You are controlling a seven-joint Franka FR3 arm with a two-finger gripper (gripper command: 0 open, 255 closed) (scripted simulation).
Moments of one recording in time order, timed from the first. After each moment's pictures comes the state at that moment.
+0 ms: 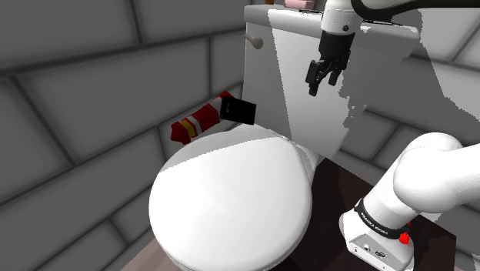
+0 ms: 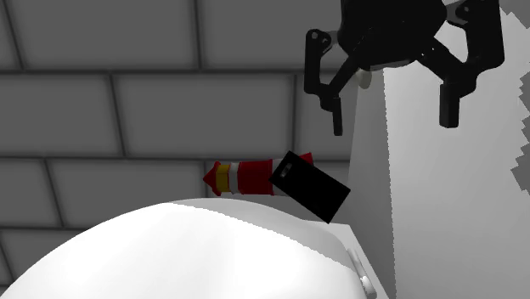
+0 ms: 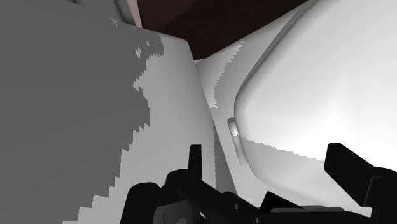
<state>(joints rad) -0.02 -0.75 0.04 -2.42 -0.11 1.63 0.16</state>
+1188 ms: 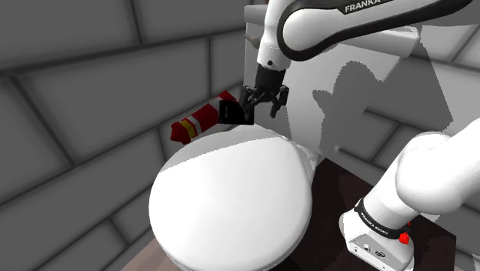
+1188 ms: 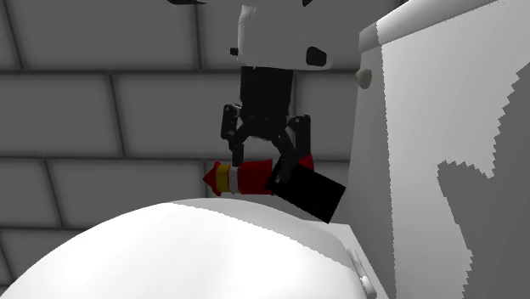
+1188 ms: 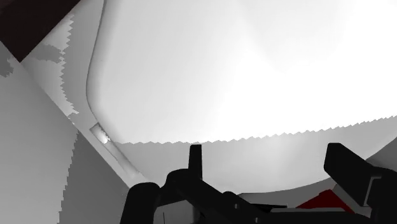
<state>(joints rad) 0.04 -0.40 0.20 -2.41 0.17 2.03 0.52</state>
